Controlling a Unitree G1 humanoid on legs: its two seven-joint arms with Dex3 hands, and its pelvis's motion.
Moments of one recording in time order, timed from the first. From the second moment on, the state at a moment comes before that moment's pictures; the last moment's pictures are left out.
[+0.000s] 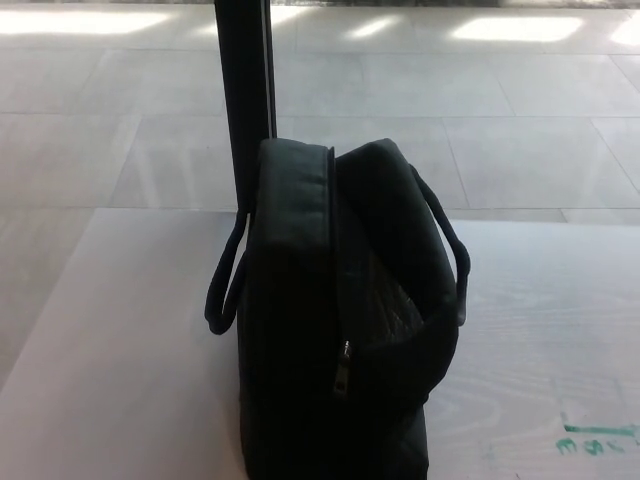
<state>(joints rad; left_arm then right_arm) 0.53 0.53 0.58 0.28 -0.40 0.31 -0.47 -0.37 -0.81 -0.29 -0.05 -0.56 -0.02 0.59</state>
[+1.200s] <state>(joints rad) 0.51 0.53 0.56 0.32 -0.40 0.31 -0.47 0.20 -0.52 -0.57 0.78 -0.37 -0.13 0.18</state>
